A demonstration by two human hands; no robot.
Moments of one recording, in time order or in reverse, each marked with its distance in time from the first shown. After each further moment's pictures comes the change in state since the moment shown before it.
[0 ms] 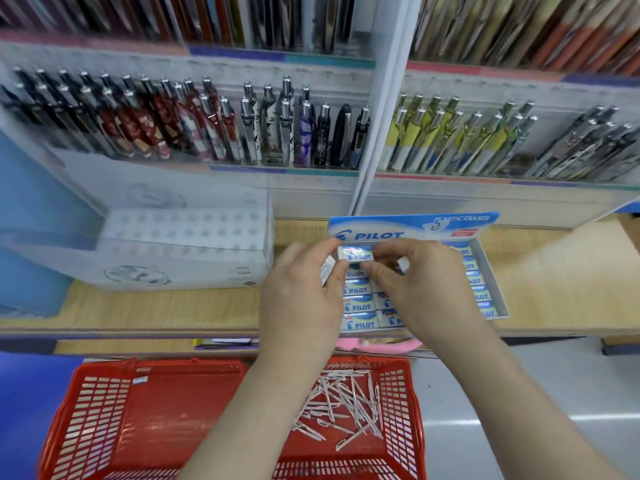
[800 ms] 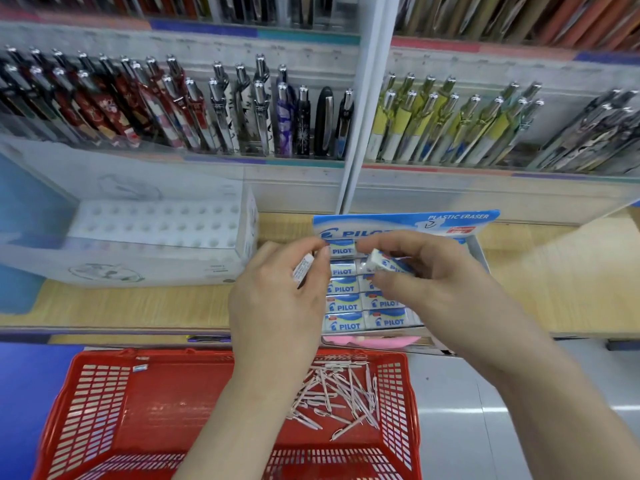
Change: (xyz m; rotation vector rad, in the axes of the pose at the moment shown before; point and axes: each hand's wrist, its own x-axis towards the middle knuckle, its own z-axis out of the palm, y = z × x) left_hand -0.005 0.006 -0.001 -0.059 0.057 -0.111; right_hand -0.005 0.009 -0.030 0.525 -0.366 0.118
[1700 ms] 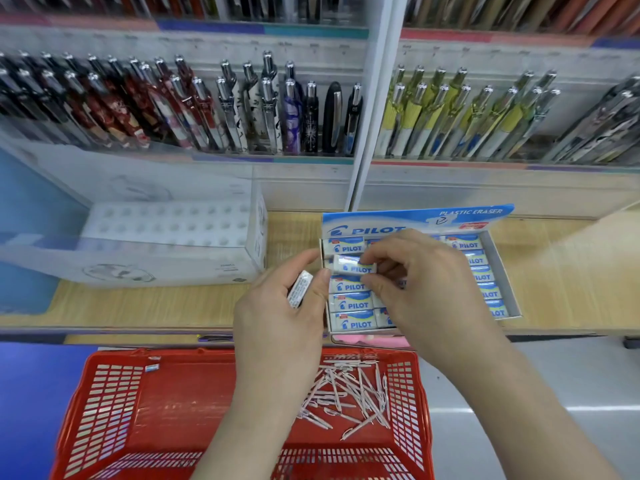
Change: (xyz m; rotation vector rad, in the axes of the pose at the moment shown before) left_hand -0.013 -0.006 -0.009 -0.156 -0.098 -0.208; right_hand 0.011 0.012 0.022 -0.626 0.271 -0.312
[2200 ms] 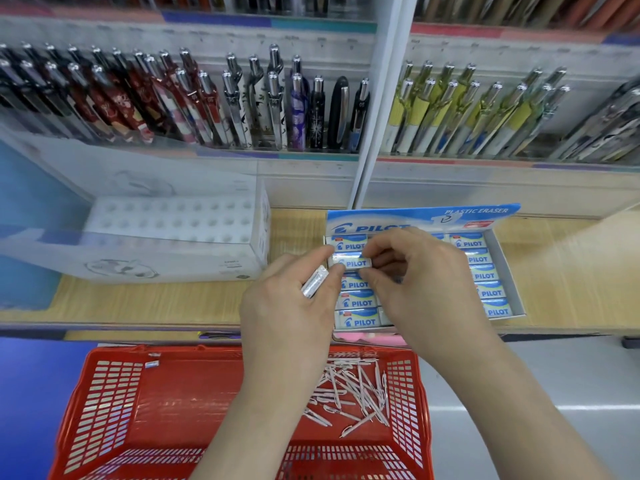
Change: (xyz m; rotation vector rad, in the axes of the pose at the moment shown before) left_hand 0.003 -0.001 0.003 0.124 0.028 0.138; right_hand 0.001 -0.007 0.008 0.082 0.069 0.049
